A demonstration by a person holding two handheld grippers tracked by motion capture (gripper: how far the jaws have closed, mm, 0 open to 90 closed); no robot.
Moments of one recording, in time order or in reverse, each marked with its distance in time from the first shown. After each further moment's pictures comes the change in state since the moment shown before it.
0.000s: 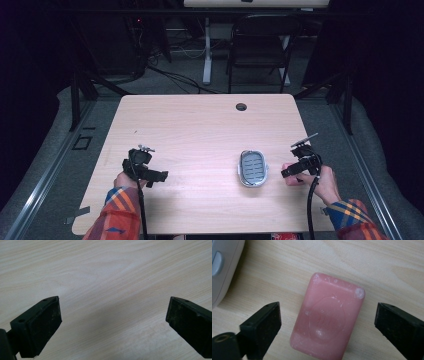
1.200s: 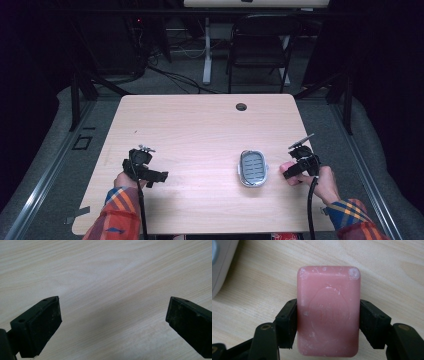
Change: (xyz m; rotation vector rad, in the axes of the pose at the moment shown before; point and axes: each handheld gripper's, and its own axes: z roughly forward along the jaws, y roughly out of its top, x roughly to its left) left arm -0.001 0.000 0.000 0.007 0.007 0.010; right arm 0.003 0.001 0.003 0.053 -0.006 -0.038
